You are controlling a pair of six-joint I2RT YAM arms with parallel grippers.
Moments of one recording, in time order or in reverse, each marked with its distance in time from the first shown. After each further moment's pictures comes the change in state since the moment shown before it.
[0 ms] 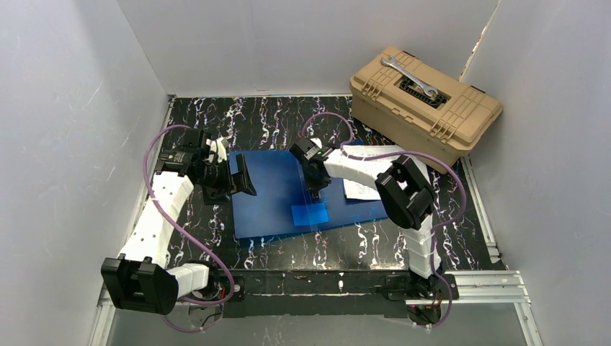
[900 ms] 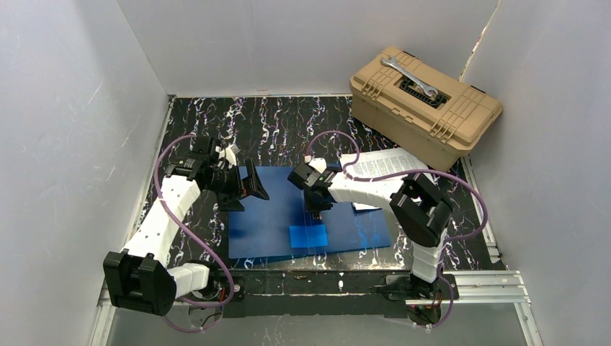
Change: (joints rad) left arm -0.047 -0.001 -0.102 0.101 0.140 -0.097; right arm 0.153 -0.199 -0.271 0.050 0.074 0.253
